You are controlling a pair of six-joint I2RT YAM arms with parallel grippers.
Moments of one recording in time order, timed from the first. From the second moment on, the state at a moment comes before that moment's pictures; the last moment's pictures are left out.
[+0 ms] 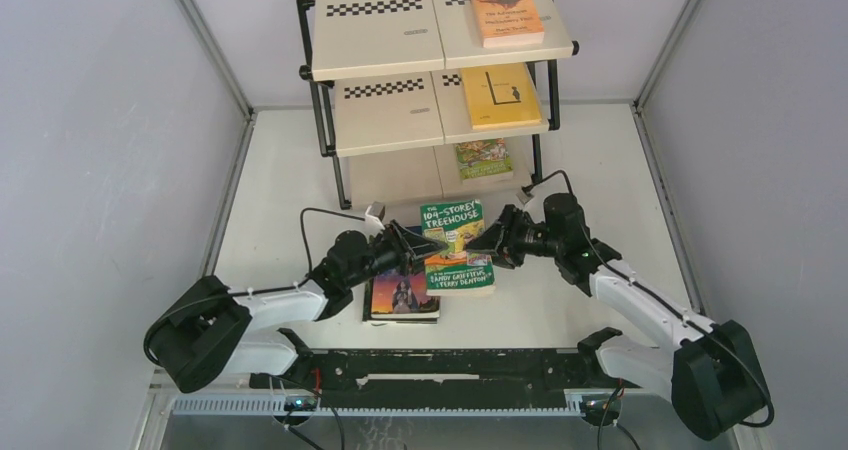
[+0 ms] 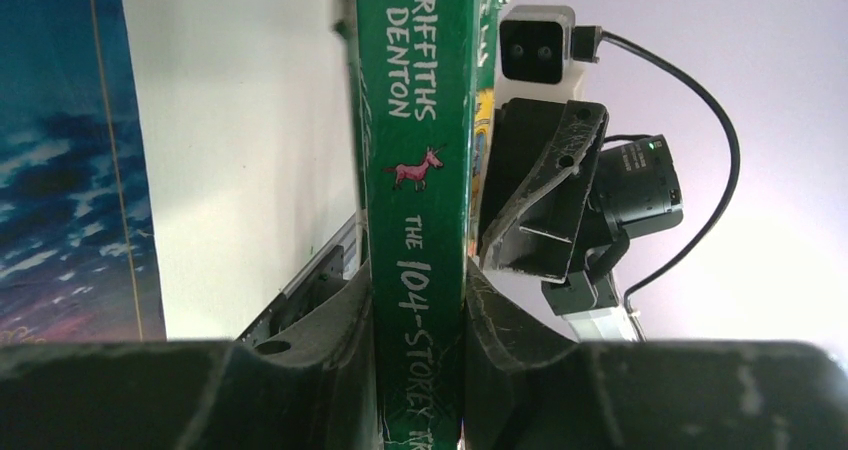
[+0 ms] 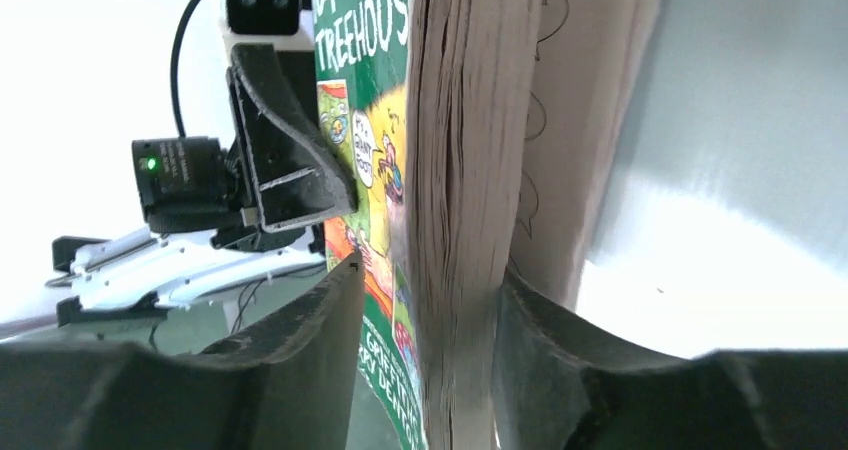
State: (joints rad) left arm -0.74 1.27 0.33 0.80 0.29 -1.55; right arm 0.45 1.08 0.54 0.02 -0.71 1.09
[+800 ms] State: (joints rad) left arm -0.74 1.12 0.45 0.39 -0.10 -1.50; right arm 0.38 0.84 0.54 -0.32 -0.43 1.10
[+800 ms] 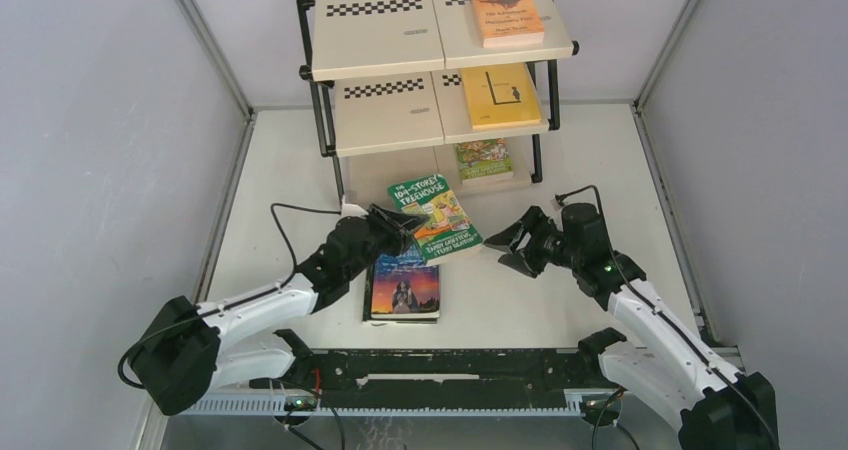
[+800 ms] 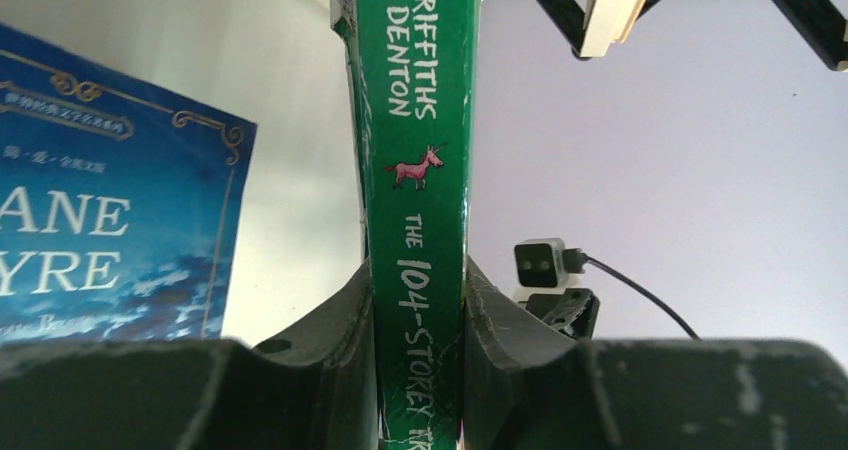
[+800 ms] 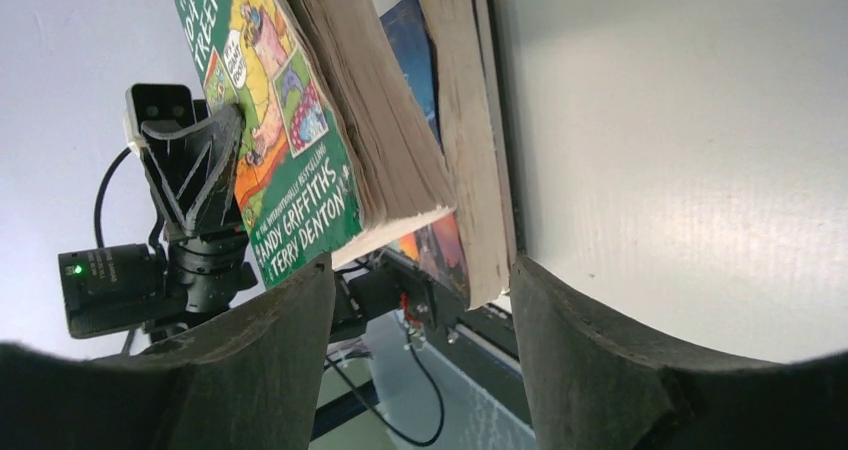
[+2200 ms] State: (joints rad) left arm -0.79 1.27 0.53 0.52 -0.06 -1.54; right arm 0.33 0.93 0.32 0.21 -0.73 1.57
